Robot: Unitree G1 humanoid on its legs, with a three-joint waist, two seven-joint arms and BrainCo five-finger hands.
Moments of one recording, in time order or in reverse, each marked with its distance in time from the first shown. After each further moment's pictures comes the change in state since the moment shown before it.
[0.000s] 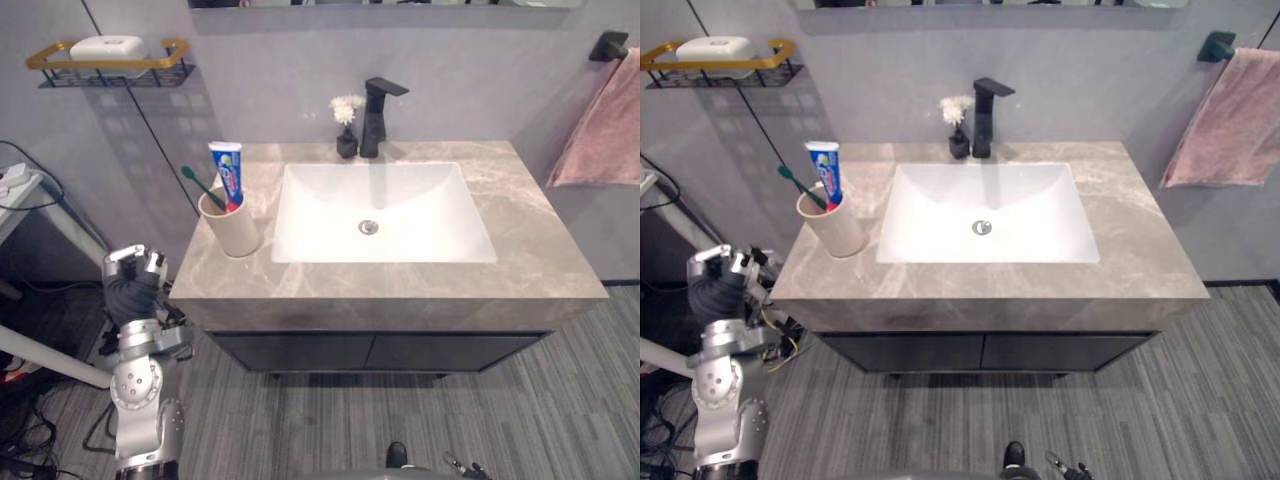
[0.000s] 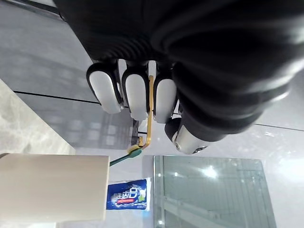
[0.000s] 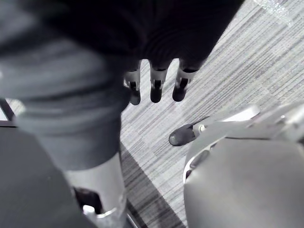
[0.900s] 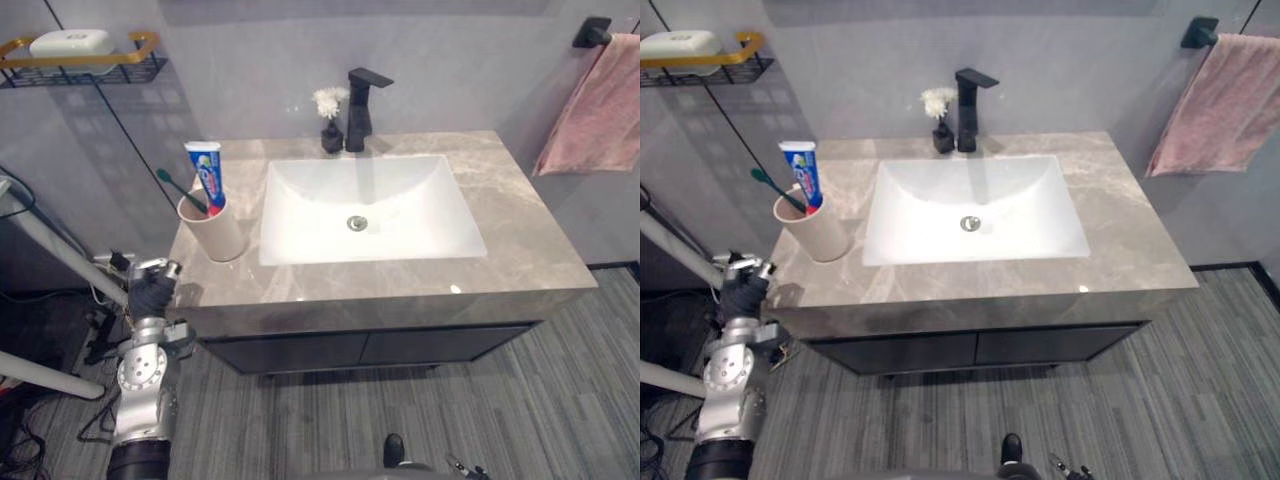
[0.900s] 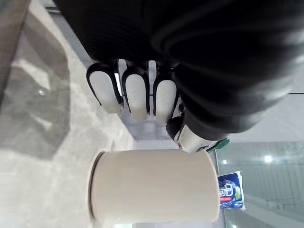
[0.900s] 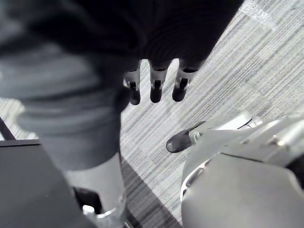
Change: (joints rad) left arm -0.081 0.095 -0.047 0.277 0.000 0.067 -0.026; right arm 0.007 -0.001 -0.032 -0.006 -0.003 0.009 0.004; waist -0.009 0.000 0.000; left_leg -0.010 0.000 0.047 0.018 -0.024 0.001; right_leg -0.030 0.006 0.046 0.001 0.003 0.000
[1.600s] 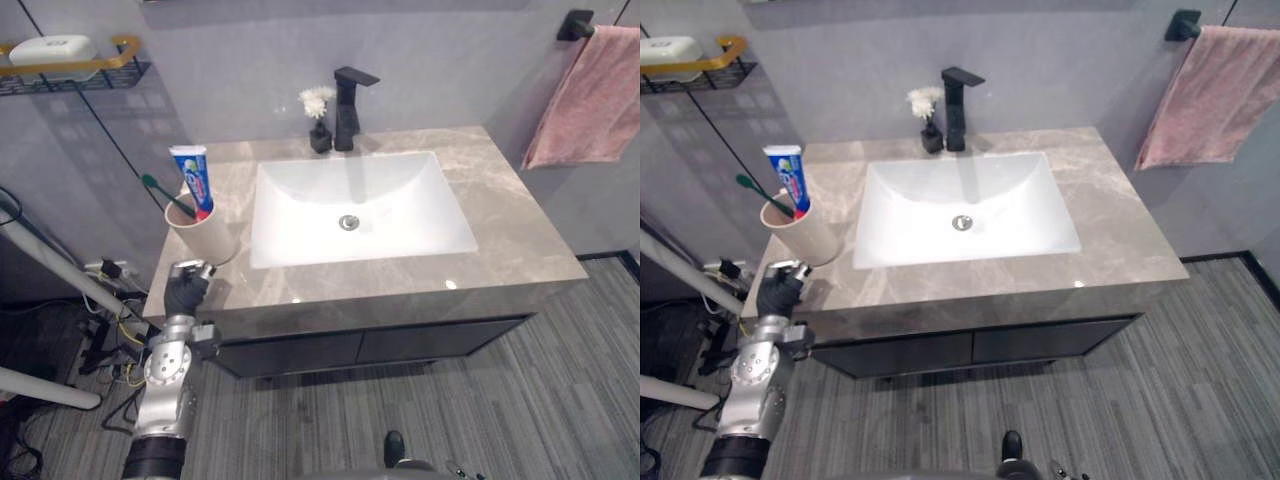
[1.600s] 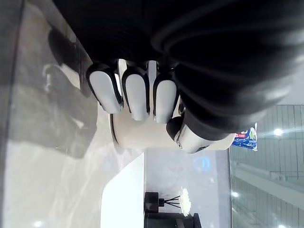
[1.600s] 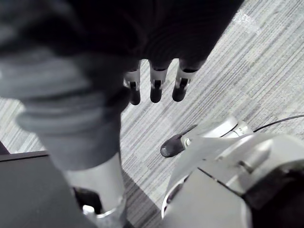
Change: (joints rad) left arm -0.013 -0.017 -0.115 0.003 -0.002 0.006 -0.041; right arm 0.021 0.005 -0.007 0.000 0.000 0.001 -0.001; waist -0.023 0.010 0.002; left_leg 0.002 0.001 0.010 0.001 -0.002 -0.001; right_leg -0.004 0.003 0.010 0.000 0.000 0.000
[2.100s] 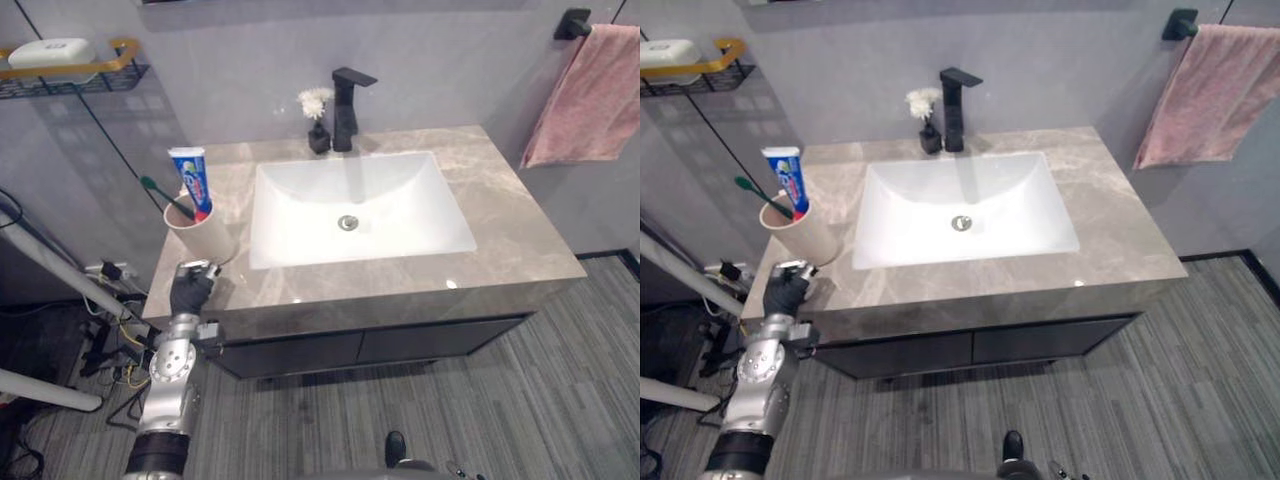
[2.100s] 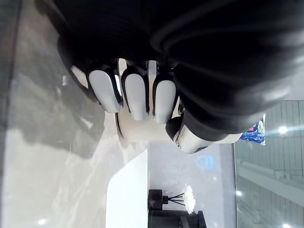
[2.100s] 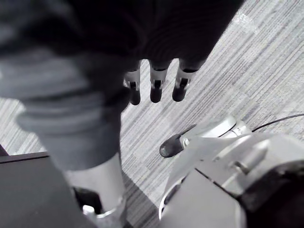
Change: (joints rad) left arm -0.025 0.000 -0.016 0.038 0.002 0.000 0.024; right arm 0.002 0.000 0.000 0.000 0.000 0.000 -0.002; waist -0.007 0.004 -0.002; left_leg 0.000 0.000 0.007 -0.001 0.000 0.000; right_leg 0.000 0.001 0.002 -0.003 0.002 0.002
